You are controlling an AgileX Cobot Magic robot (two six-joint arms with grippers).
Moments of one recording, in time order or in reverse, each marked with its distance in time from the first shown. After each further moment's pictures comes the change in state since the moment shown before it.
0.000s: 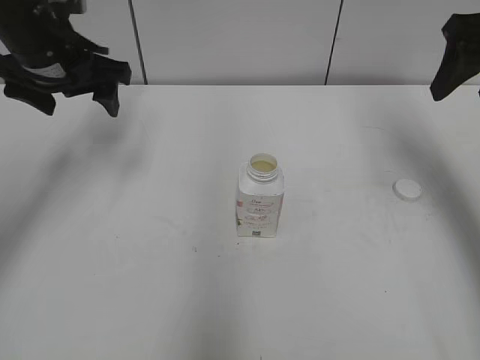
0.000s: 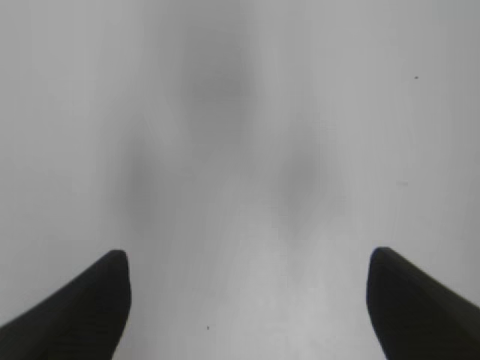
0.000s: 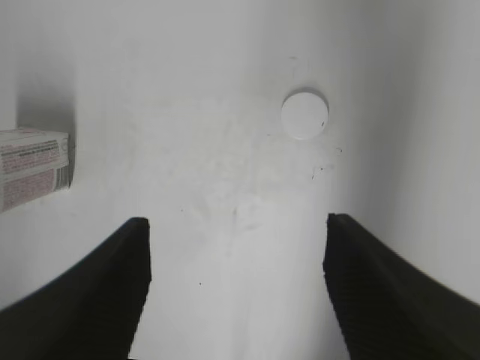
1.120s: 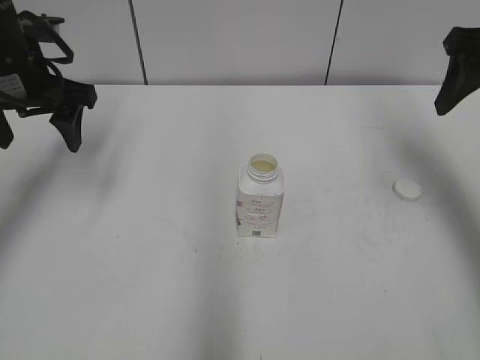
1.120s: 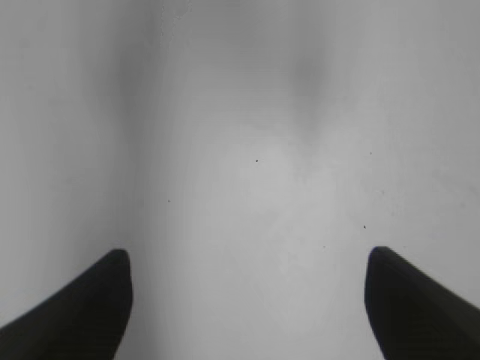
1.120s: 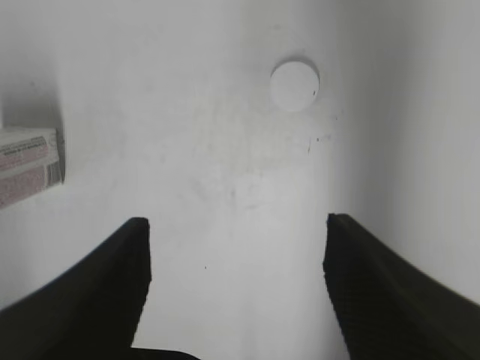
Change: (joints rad) left arm 0.088 -0.003 -0.039 -0.130 0.367 0.118; right arm 0.000 -0.007 0.024 -0.021 0.011 0.097
